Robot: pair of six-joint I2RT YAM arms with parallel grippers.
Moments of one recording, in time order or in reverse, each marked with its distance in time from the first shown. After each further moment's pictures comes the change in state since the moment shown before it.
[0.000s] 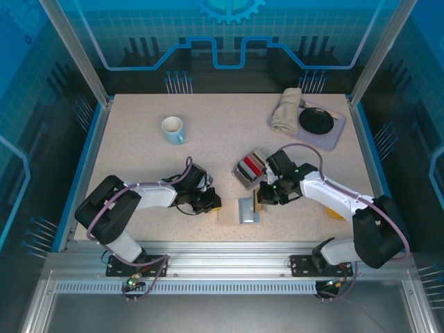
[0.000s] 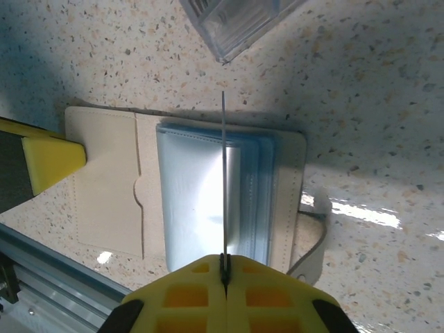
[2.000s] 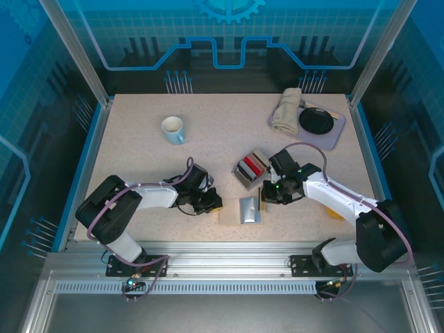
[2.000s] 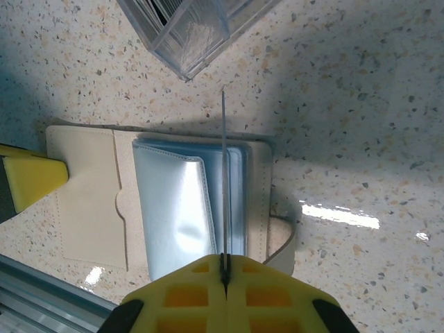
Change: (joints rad) left arm -0.016 0.005 0.000 0.018 -0.019 -0.026; right arm -0.018 -0.017 -0.003 -0.018 0.058 0.008
